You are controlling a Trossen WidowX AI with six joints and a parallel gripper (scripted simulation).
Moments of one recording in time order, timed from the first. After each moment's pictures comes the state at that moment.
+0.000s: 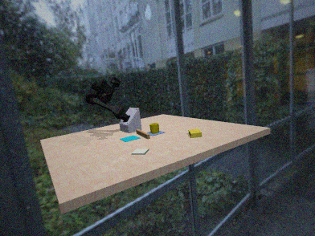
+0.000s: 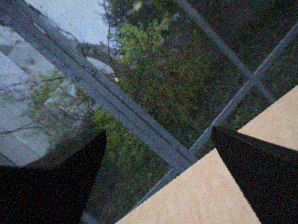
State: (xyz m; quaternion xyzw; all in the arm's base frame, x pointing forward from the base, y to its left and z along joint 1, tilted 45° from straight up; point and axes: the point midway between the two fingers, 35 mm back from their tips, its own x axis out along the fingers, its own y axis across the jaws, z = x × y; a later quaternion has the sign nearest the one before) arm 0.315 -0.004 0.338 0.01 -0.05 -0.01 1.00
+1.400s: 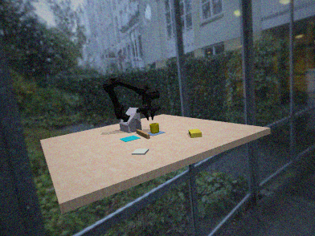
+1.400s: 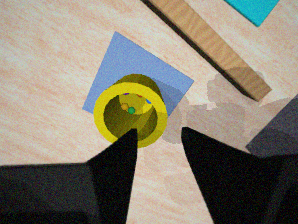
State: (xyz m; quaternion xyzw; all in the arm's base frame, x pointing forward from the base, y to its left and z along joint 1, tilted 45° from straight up) arm 0.260 0.043 -0.028 0.17 0.43 -0.58 0.67
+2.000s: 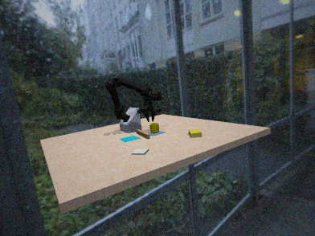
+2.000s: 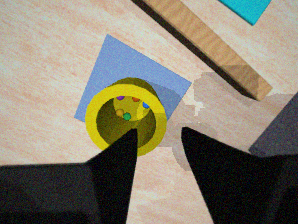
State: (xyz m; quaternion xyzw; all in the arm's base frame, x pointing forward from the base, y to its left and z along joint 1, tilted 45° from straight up) arm 0.258 0.038 -0.041 0.15 0.41 -0.61 0.66
